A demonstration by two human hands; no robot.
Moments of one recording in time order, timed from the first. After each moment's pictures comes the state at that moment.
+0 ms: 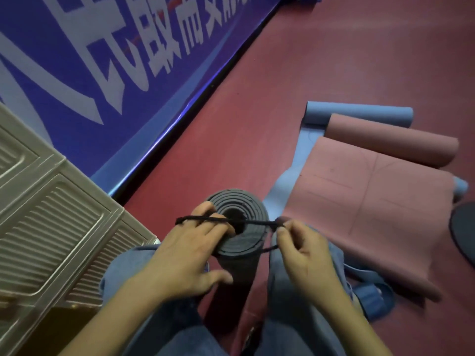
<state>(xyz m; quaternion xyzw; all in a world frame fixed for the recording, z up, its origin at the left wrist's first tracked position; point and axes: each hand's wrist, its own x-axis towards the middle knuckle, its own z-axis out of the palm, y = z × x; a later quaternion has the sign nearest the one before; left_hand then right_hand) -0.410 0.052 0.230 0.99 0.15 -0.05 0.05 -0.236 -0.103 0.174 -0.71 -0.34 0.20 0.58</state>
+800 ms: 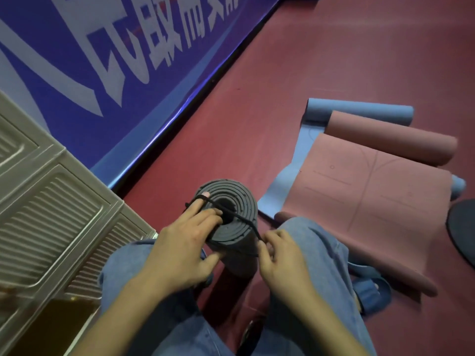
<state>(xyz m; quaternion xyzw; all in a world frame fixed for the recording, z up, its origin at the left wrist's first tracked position) -0.424 0.052 0.206 0.97 0.24 0.07 0.08 -0.266 -0.092 0.131 -0.81 -0.41 0.18 0.38</state>
